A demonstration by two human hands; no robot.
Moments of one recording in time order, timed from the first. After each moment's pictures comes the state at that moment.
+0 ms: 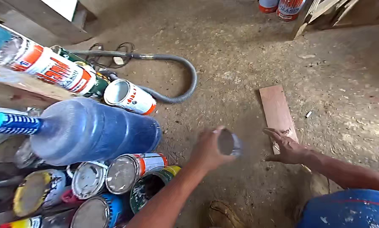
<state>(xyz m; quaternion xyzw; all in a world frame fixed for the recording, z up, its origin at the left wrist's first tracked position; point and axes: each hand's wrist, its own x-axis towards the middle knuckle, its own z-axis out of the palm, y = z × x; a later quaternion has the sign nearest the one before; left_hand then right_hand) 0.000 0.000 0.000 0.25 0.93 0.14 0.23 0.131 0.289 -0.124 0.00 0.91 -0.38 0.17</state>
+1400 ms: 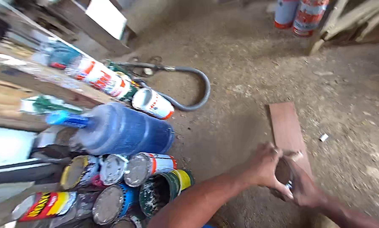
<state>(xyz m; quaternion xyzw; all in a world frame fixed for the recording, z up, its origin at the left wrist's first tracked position) 0.043 0.140 -0.026 0.45 0.82 0.15 0.33 0.179 0.292 -0.132 -0.04 0.84 -0.54 -0.06</state>
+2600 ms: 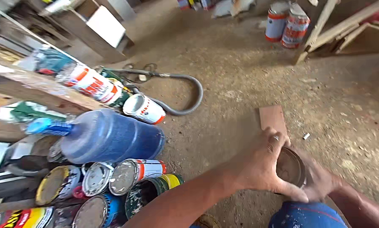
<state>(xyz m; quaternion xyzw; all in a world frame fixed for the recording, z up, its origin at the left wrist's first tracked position) 0.051 0.158 0.076 0.51 0.79 0.27 0.23 0.158 0.350 -0.049 -0.24 0.73 -0.64 -0.08</state>
